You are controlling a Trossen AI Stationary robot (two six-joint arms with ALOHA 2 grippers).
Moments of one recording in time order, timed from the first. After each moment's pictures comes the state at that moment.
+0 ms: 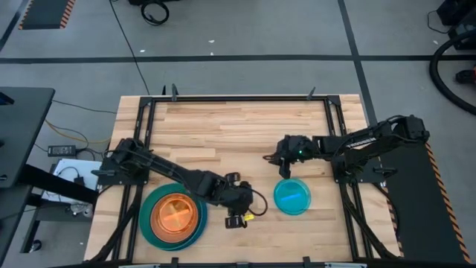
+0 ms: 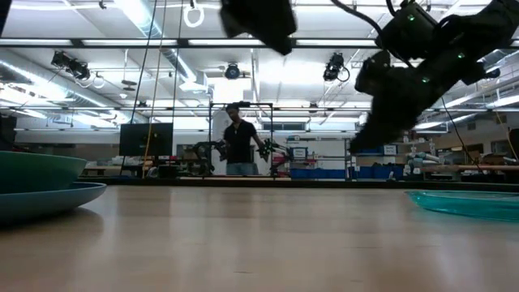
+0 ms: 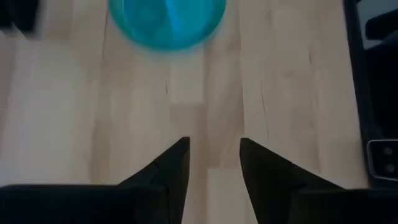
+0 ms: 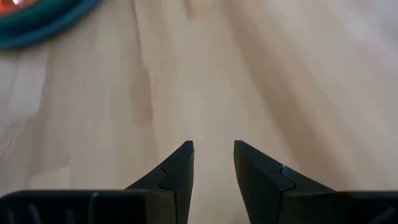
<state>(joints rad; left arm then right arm) -0.38 1.94 1.69 -0.73 -0.19 -0.34 -0.05 1.24 0.43 0.12 0.03 0.27</state>
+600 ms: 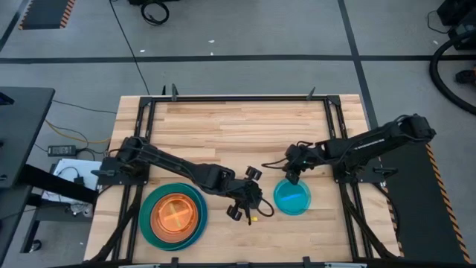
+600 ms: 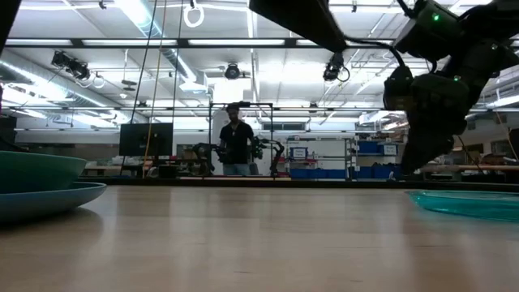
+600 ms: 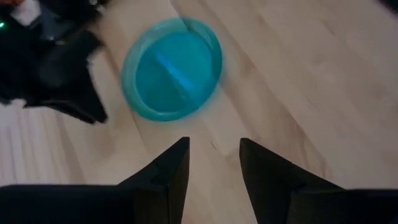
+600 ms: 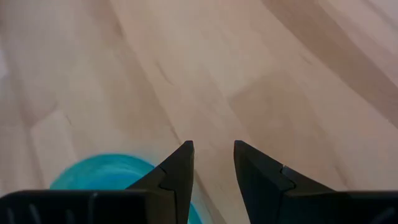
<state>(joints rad) -0.31 1.99 1.69 -0.55 -0.18 0.34 0.06 1.14 0.43 -0.26 0.08 0.66</state>
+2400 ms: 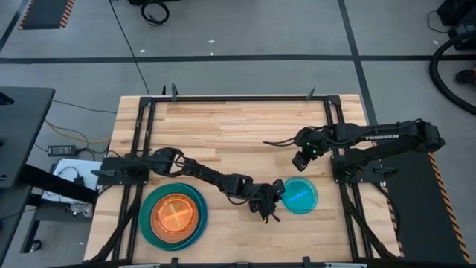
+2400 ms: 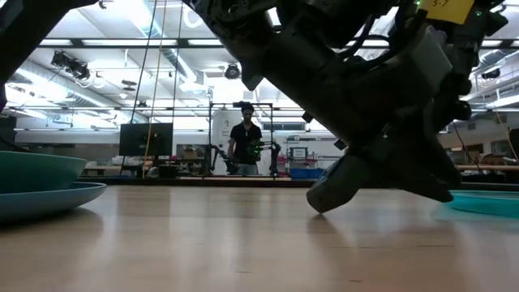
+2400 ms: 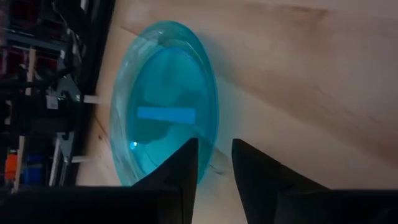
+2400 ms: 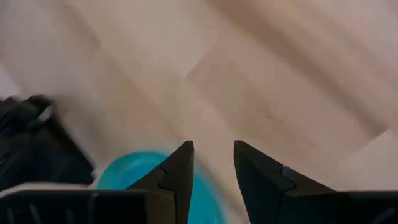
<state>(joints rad) -0.25 2.39 1.69 0.07 -0.15 1.06 -0.12 1.00 0.65 -0.77 -0.08 0.72</state>
